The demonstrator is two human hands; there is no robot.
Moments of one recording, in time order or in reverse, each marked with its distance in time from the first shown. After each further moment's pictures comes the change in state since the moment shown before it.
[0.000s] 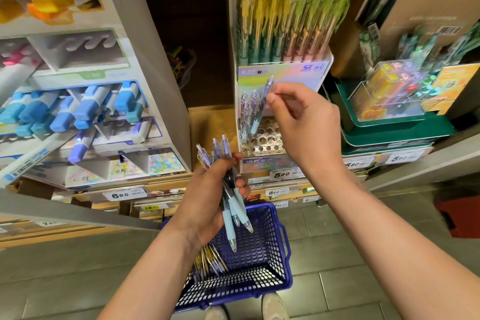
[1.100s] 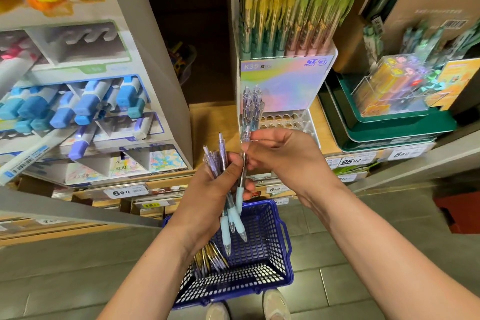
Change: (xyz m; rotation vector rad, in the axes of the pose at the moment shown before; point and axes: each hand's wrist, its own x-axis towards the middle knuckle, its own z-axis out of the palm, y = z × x) left_hand -0.011 -0.003 -0.014 0.289 -0.124 0.141; right_hand -0.040 -0.005 0.006 0.475 -0.446 0.729
